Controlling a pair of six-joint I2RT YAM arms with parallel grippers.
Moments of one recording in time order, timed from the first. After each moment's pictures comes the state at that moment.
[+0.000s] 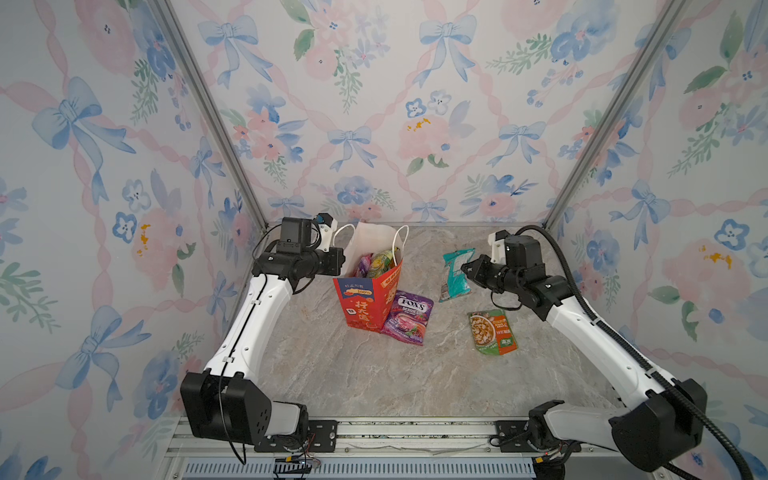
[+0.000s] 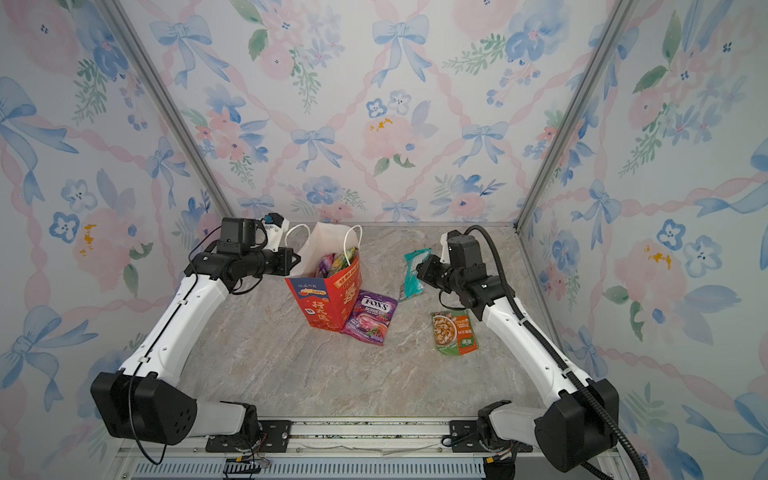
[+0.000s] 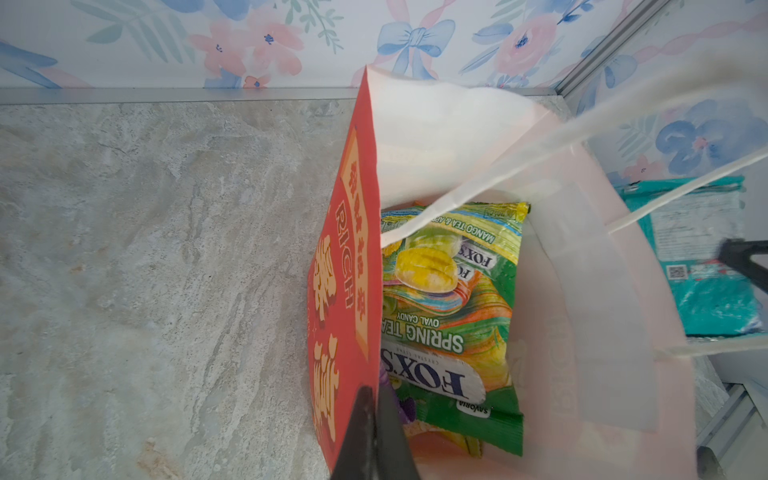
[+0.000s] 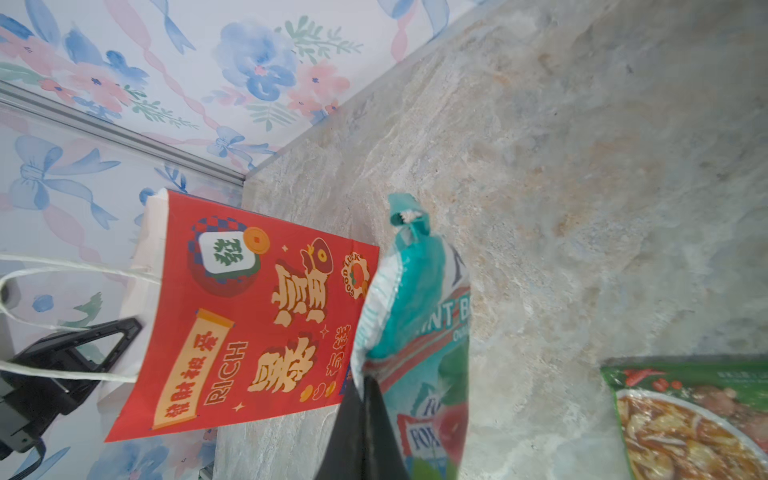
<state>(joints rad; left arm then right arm) -0.12 1.37 1.35 -0.74 0.36 -0.08 0.38 1.27 1.17 -0.47 -0.22 0.75</state>
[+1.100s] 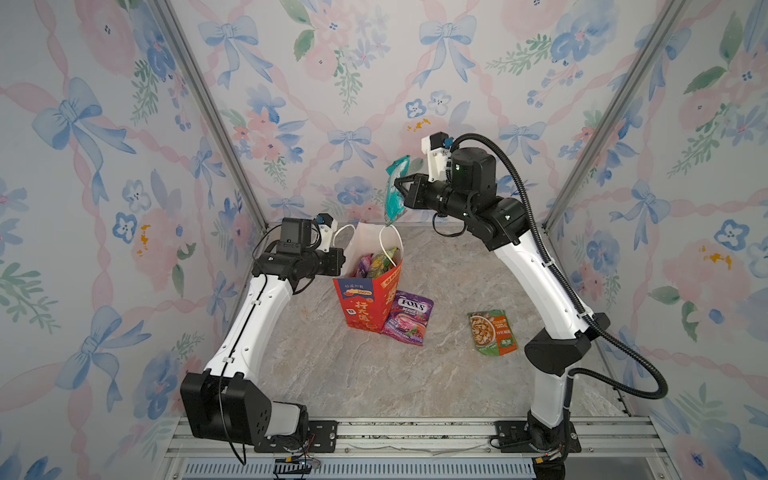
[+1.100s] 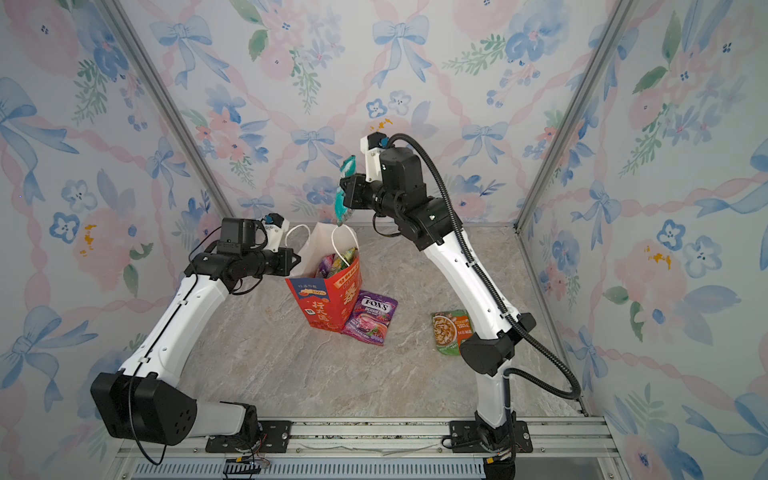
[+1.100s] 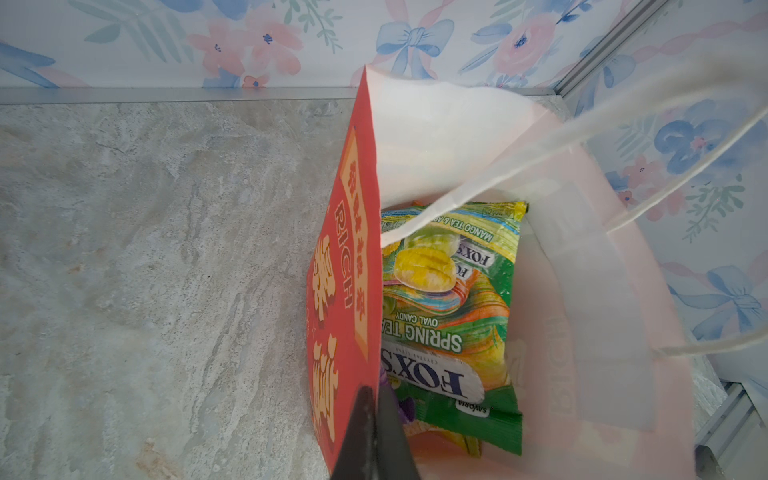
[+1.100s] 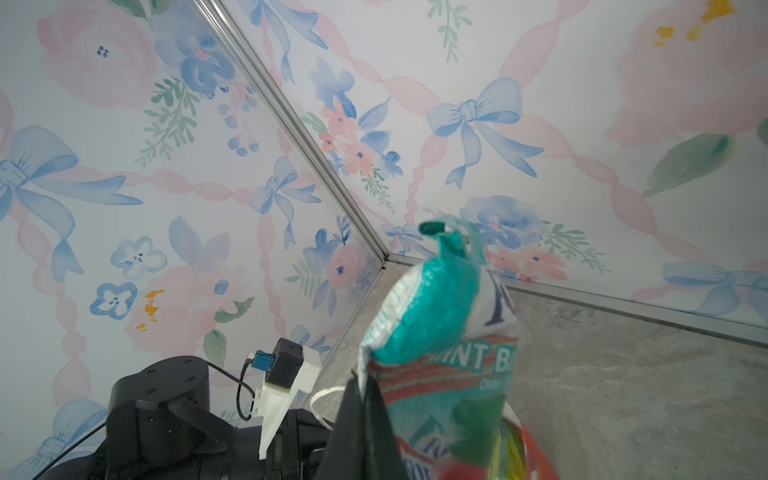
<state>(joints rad) -0.12 1.37 1.35 -0.74 0.37 -0.08 0.71 1.99 2.54 -0.73 -0.12 0.49</state>
